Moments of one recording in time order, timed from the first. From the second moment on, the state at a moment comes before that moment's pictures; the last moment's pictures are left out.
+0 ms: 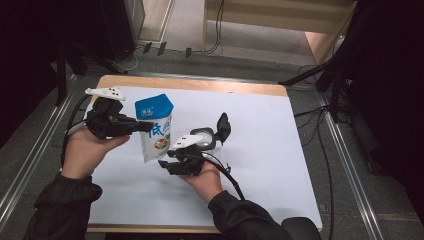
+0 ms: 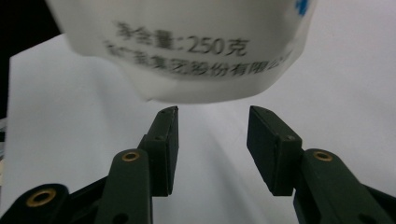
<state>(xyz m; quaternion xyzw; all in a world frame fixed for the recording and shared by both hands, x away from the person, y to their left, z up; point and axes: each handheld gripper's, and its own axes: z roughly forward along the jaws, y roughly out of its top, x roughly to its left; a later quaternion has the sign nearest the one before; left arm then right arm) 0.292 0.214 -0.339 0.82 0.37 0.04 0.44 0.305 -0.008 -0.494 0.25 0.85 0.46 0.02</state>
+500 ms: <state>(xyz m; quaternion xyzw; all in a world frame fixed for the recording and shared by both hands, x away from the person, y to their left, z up) 0.288 0.206 -0.347 0.82 0.37 0.01 0.44 0.307 -0.004 -0.502 0.24 0.85 0.47 0.04</state>
